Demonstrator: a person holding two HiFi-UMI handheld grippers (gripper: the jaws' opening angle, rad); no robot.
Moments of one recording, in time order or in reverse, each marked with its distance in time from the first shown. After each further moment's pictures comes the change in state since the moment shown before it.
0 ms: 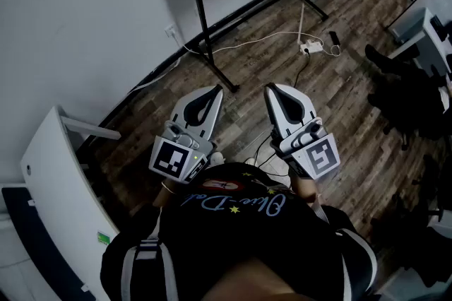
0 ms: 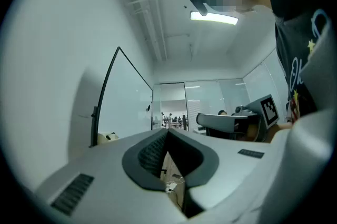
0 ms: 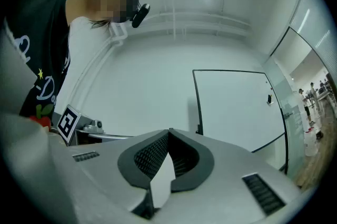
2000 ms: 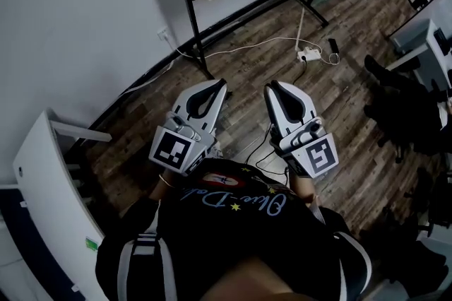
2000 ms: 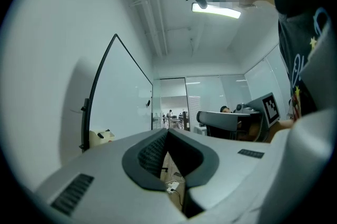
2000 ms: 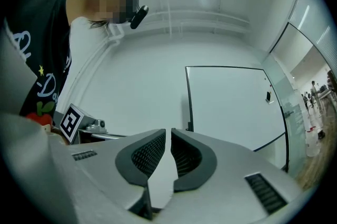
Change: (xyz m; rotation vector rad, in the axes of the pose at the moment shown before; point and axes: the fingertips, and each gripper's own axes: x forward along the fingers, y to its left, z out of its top) left arm 0.094 0.021 -0.025 0.001 0.037 -0.012; right arm 0.019 -0.089 -0.021 -0.004 0.008 0.004
